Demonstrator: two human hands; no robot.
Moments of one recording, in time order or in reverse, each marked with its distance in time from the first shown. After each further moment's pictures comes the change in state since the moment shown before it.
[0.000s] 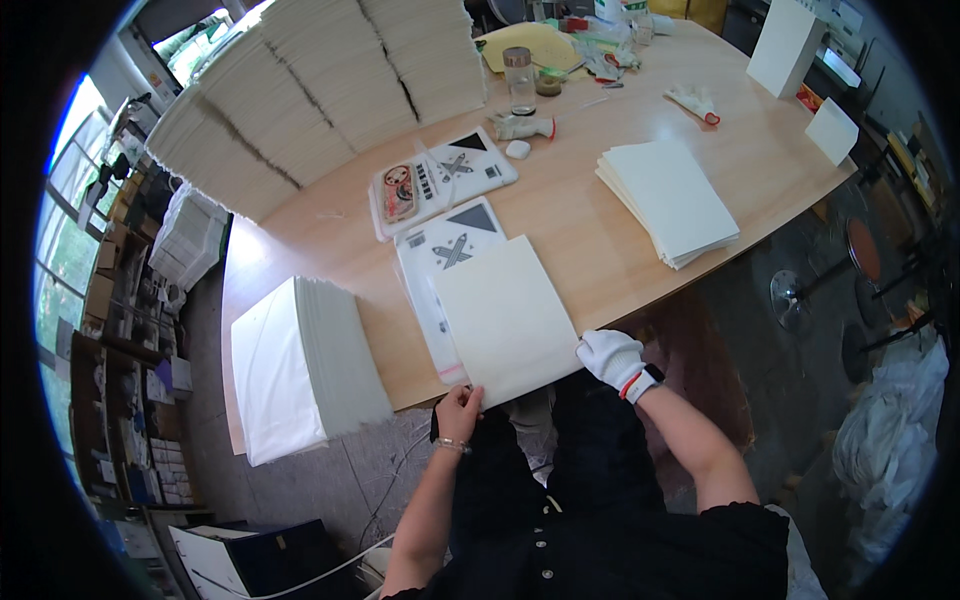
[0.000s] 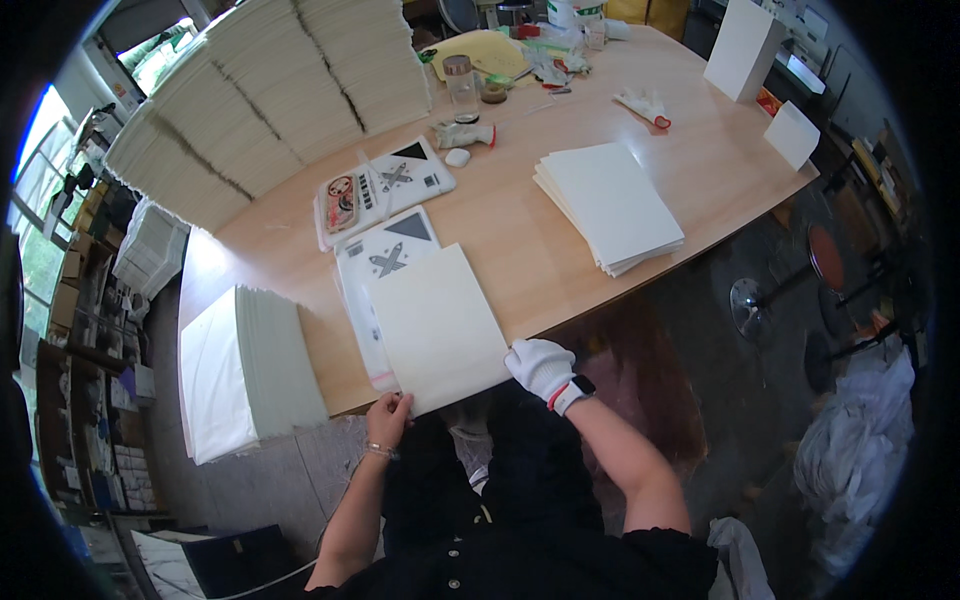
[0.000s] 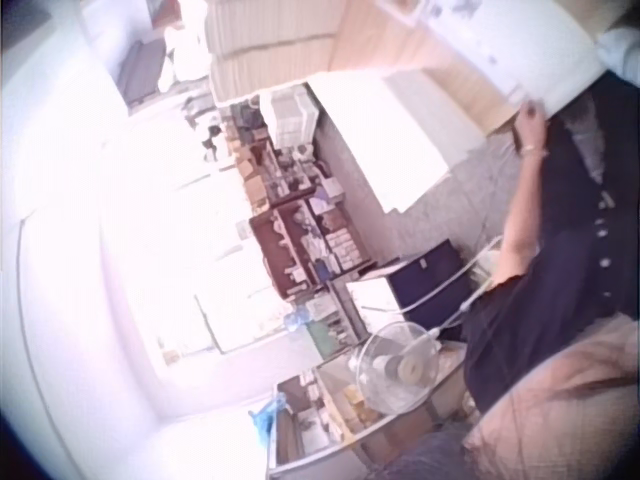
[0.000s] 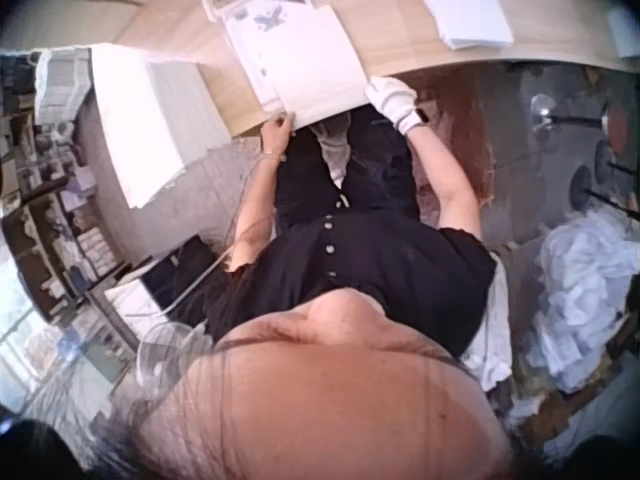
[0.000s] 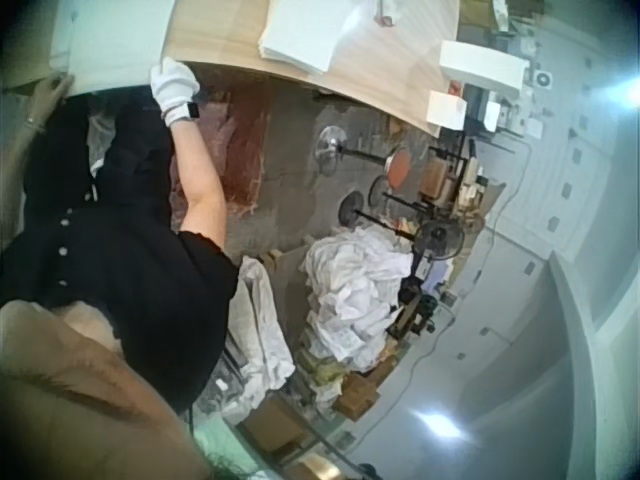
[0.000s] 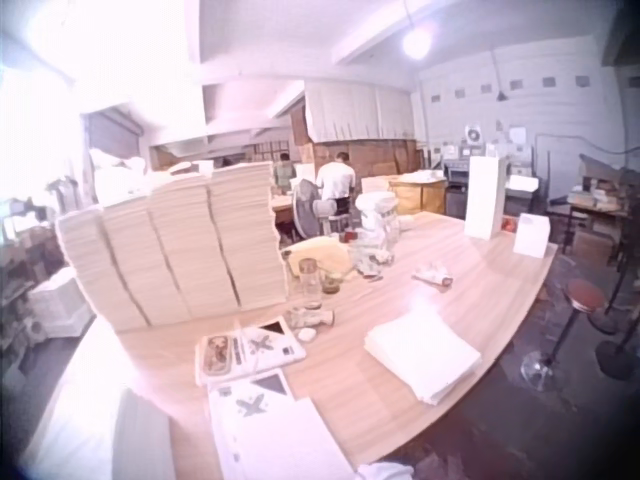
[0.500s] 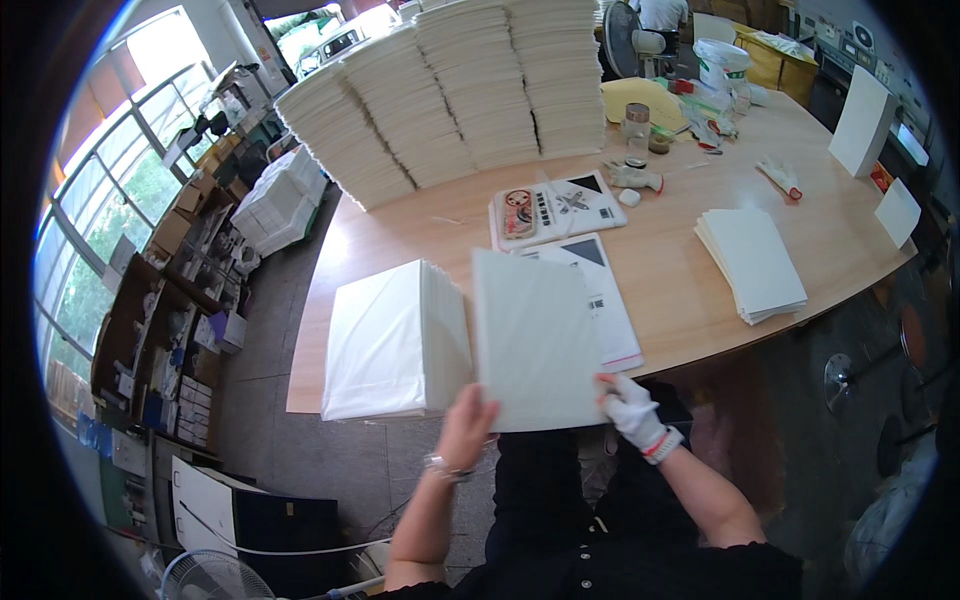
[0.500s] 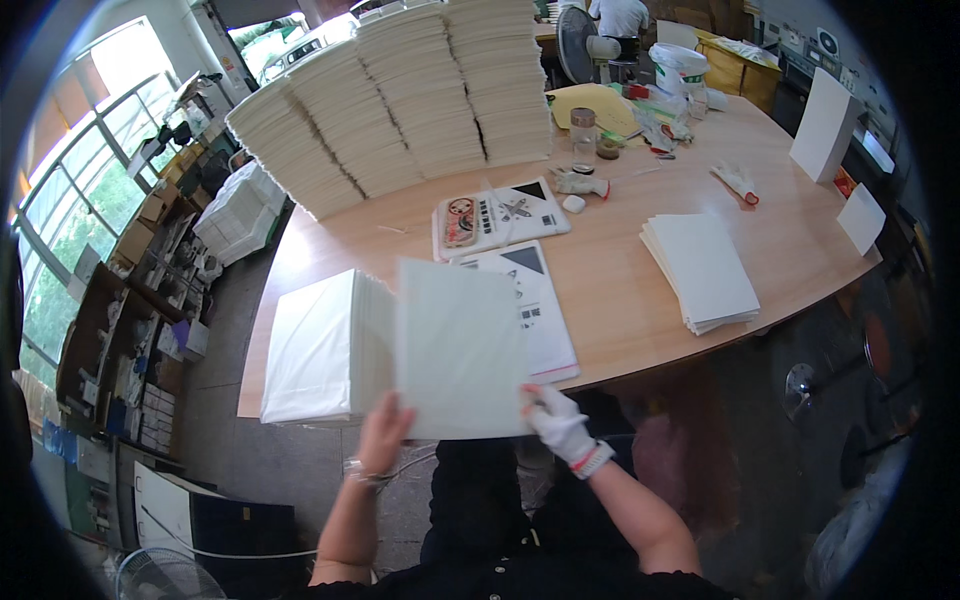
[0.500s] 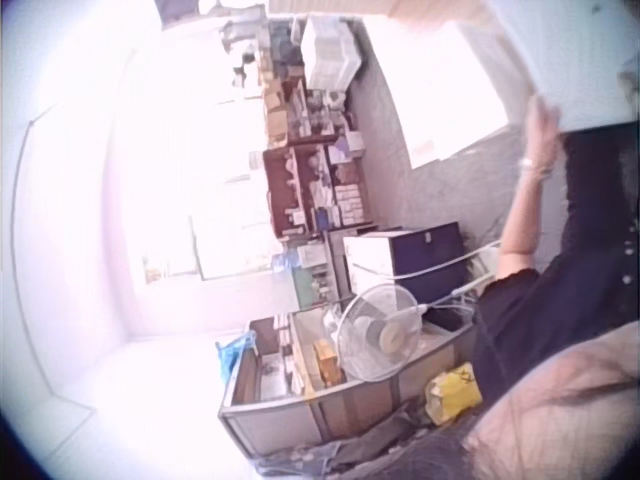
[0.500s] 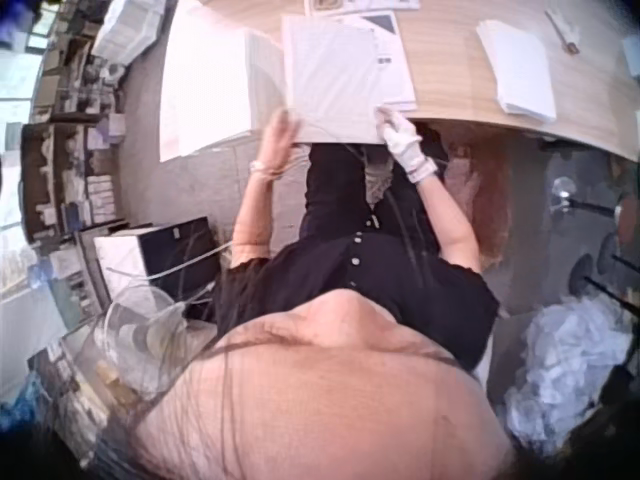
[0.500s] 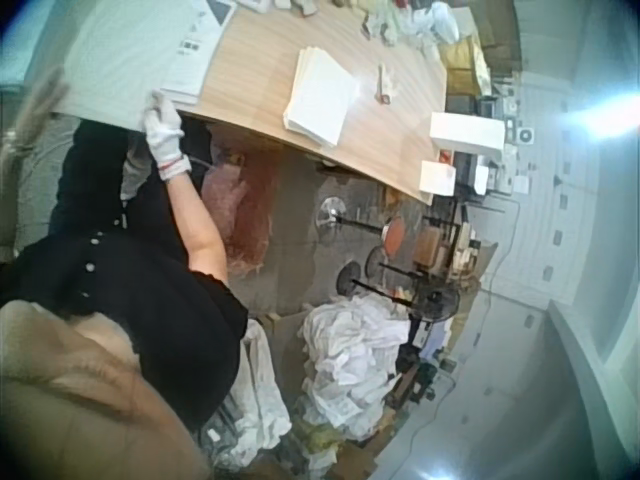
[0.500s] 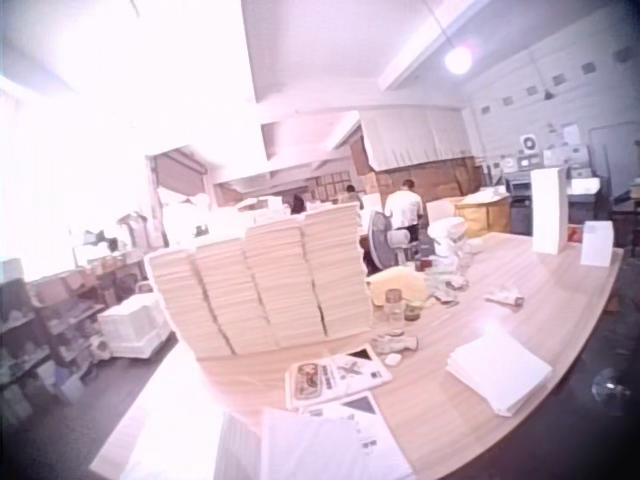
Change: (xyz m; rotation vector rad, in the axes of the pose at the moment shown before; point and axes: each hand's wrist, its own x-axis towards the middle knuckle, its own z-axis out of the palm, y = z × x) left_hand -0.088 0.102 -0.118 0.143 0.174 0.275; right_hand -0.027 -0.116 -0.005 1.051 -0.141 -0.107
